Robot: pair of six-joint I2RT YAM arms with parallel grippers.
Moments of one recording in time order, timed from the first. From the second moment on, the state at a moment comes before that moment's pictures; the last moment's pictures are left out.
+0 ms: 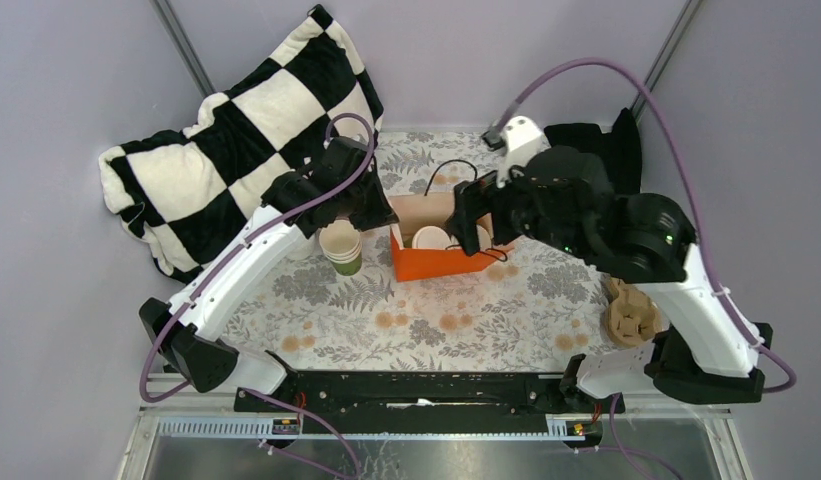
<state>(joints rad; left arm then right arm) -0.66 1.41 1.56 -0.95 0.01 -0.89 1.05 1.34 2.03 -1.20 0.24 0.30</state>
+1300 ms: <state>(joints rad) -0.32 1.66 1.84 -1.16 -0.30 -0.38 1.05 1.29 2.03 -1.23 0.53 0.30</state>
